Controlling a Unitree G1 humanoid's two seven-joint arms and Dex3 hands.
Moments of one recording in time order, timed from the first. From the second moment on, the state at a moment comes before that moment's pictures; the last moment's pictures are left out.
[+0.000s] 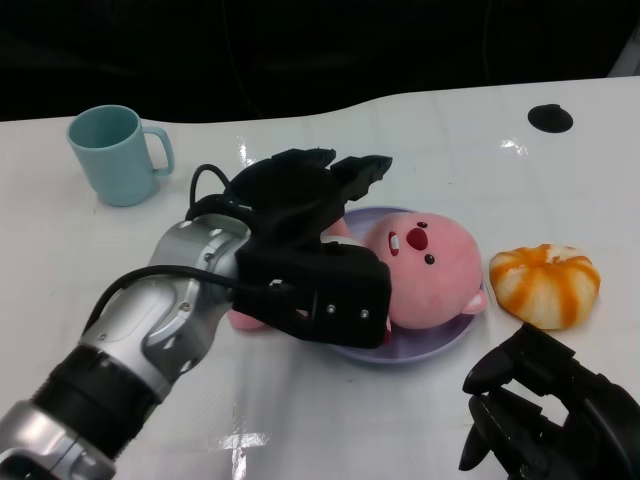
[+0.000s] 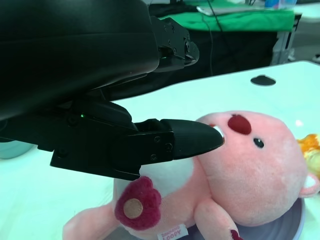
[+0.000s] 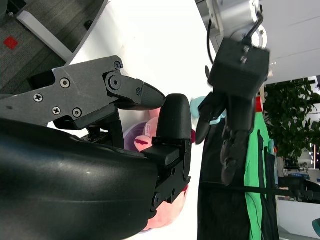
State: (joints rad) left arm -0.68 0.25 -0.52 0.29 0.69 0.01 -0.26; right arm 0.43 -0.11 0.10 -0.63 0.27 0.28 0.21
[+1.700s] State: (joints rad) left arm 0.15 0.26 0.03 -0.39 -0.30 0.27 -0.32; right arm 0.40 -0.11 0.09 -0.62 0.27 0.29 0.22
